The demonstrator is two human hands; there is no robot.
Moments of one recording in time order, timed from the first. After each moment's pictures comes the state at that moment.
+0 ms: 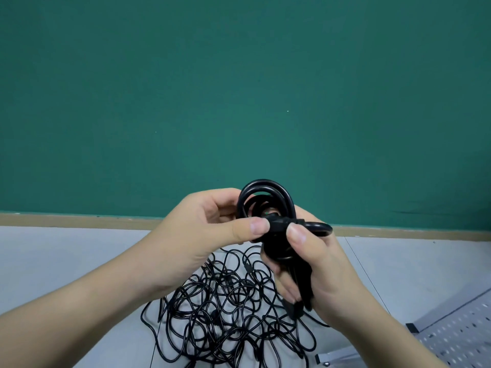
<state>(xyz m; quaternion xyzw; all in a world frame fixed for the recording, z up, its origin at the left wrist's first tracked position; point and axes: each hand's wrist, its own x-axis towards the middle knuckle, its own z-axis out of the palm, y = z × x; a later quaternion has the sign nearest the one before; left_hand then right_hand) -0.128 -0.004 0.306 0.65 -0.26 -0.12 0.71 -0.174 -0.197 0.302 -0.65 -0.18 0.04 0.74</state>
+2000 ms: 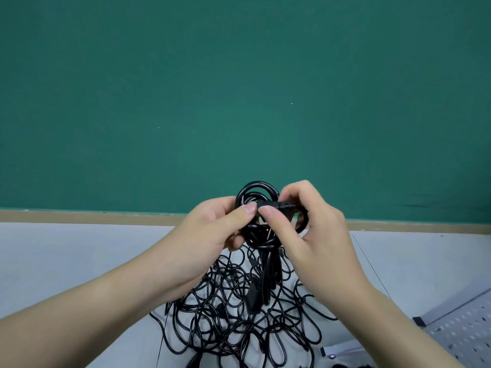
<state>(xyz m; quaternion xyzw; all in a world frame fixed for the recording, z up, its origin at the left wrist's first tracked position) -0.123 -0.016 0.283 0.66 -0.16 -0.13 0.72 -0.161 -0.189 0.302 -0.85 -0.14 -0.24 0.45</state>
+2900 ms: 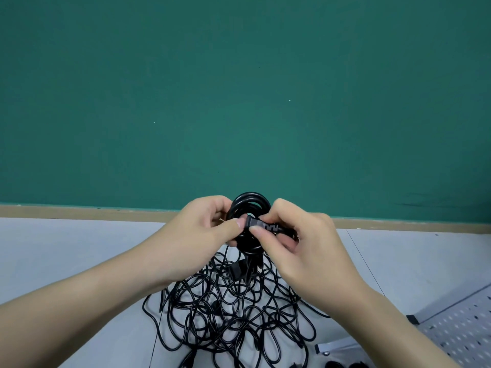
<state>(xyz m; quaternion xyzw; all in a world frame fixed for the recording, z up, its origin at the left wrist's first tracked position) -0.113 -0.007 0.278 0.75 -0.18 -0.12 0.62 -0.157 -0.208 0.282 -0.87 -0.19 -0.15 0.42</state>
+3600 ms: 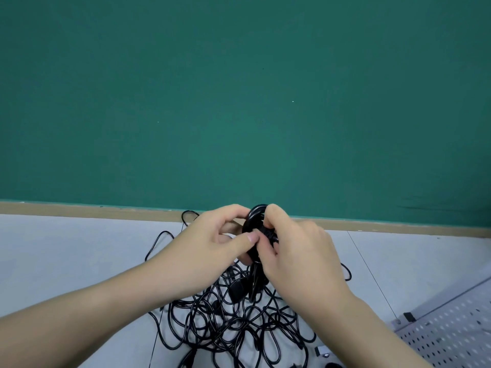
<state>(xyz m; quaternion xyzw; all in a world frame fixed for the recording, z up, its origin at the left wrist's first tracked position) -0.131 -0.013 0.273 0.77 -0.20 -0.11 0.59 -0.159 -0.186 0.275 -0.95 -0.12 -0.19 0.20</state>
